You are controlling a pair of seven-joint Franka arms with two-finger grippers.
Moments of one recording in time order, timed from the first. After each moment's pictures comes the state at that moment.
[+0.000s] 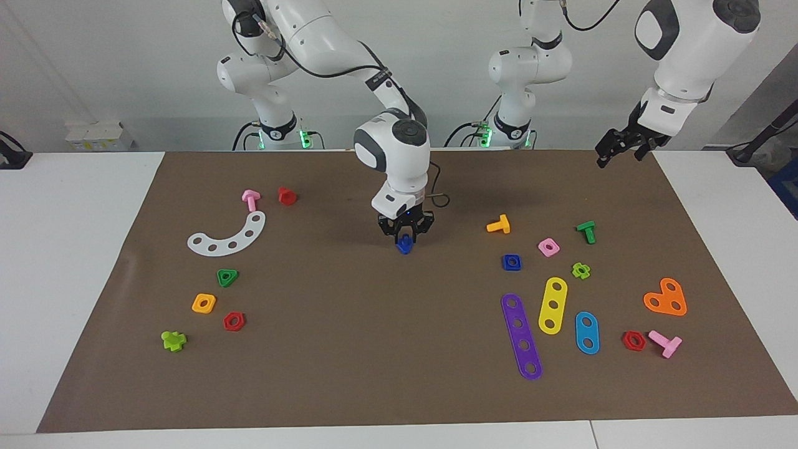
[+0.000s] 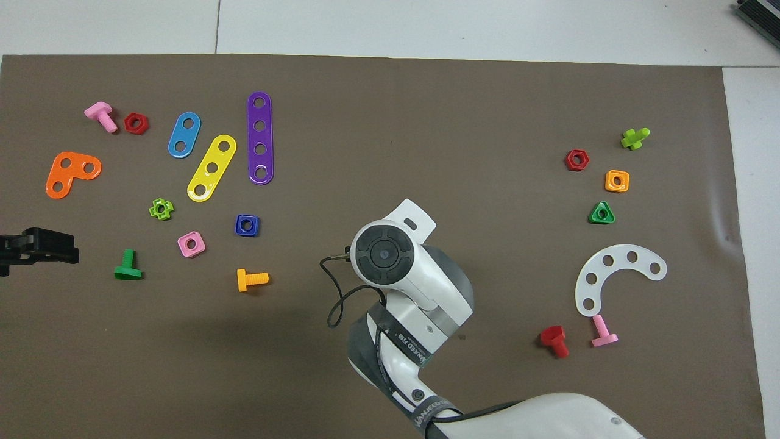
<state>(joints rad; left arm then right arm) 0.03 -0.21 0.02 -1.93 0.03 1.65 -0.08 0.61 0.40 0.07 -1.84 -0.11 2.30 0.72</state>
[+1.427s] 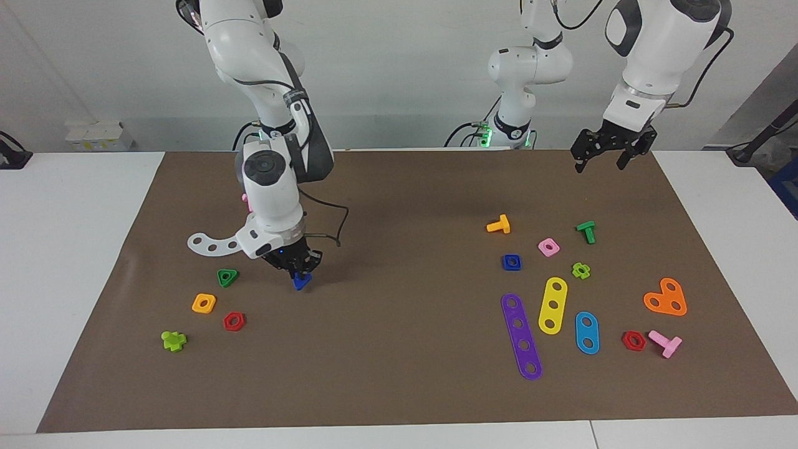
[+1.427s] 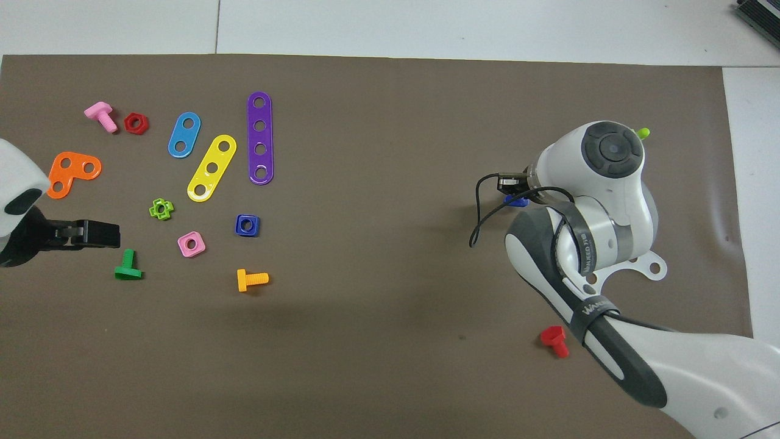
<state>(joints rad) -0.06 -0.21 -0.02 -1.94 0.03 1.75 -0.06 0.15 0.31 0.06 -1.89 -0.07 2.27 0.37</state>
